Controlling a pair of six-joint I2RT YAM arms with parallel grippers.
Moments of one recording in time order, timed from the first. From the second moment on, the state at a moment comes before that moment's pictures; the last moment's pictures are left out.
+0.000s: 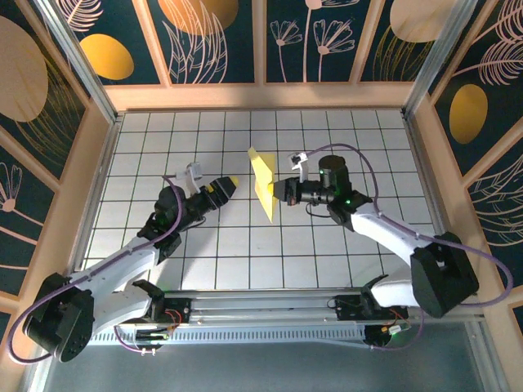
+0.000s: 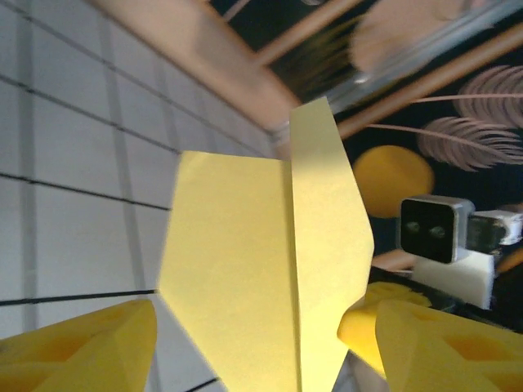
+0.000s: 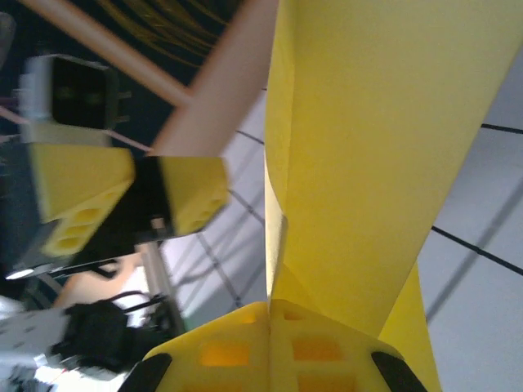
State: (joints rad) left arm -0.54 1.08 0.45 0.53 0.29 -1.00; right arm 0.54 1.29 0.73 0.25 -0.74 0.58
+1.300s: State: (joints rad) left arm -0.58 1.24 0.49 0.89 0.53 -1.09; right arm 0.48 1.10 0.66 0.35 -0.84 0.71
